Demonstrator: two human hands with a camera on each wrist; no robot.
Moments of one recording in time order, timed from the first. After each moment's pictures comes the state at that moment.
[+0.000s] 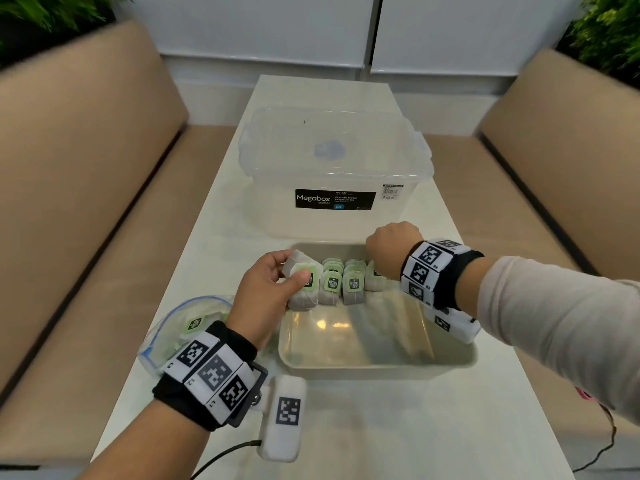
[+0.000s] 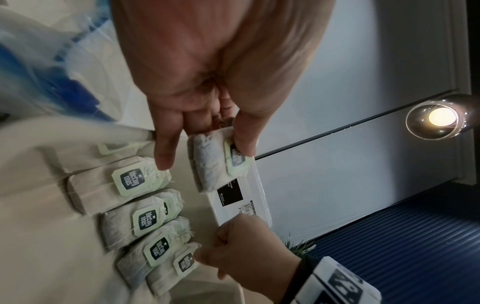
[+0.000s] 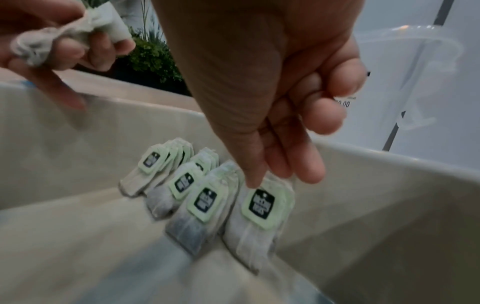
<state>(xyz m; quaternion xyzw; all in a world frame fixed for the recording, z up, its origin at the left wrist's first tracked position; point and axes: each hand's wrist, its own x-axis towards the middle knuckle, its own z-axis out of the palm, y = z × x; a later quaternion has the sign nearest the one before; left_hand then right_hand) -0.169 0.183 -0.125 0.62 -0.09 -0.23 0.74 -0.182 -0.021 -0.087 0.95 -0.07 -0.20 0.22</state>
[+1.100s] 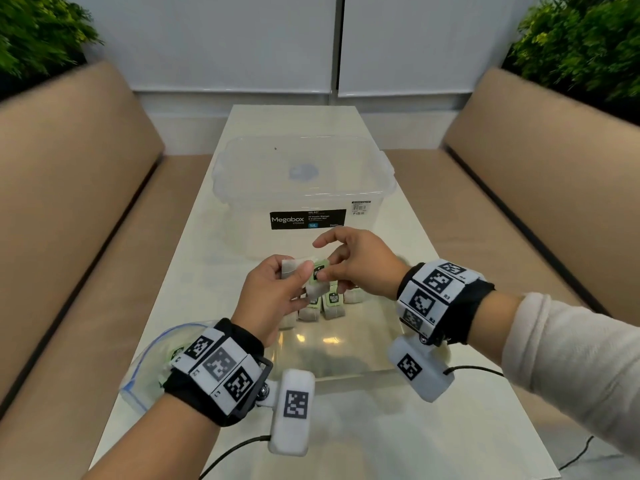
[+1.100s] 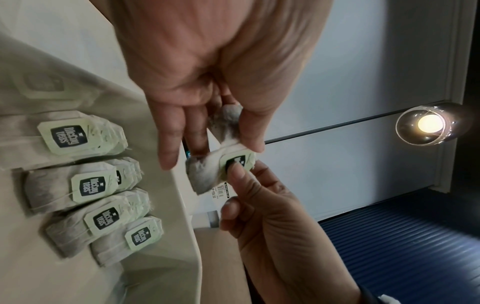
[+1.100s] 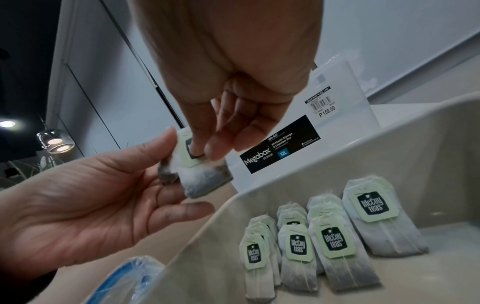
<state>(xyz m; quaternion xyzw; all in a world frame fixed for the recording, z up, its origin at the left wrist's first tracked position) -0.174 0.151 -0.093 0.62 -0.11 -0.27 0.73 -0.222 -0.001 -0.062 0.84 -0.13 0.00 -0.53</state>
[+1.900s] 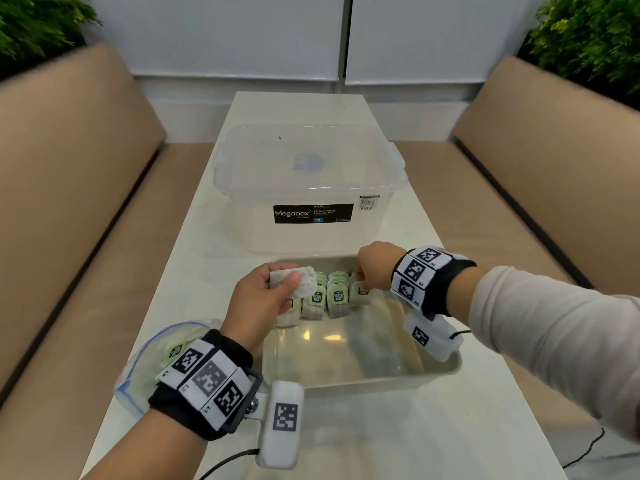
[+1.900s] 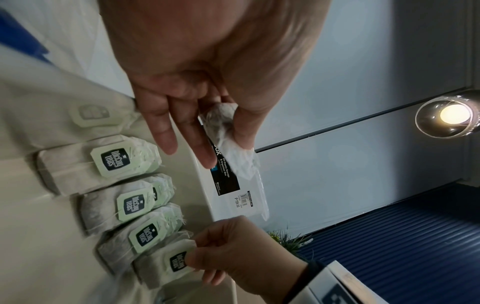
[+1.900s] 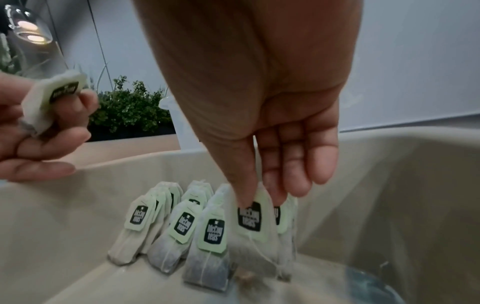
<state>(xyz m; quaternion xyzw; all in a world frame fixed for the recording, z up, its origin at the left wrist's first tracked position) -0.163 0.163 -0.115 0.67 -0.09 -0.23 0.70 -0.184 -0.041 -0.096 0.96 -0.12 -0.25 0.02</state>
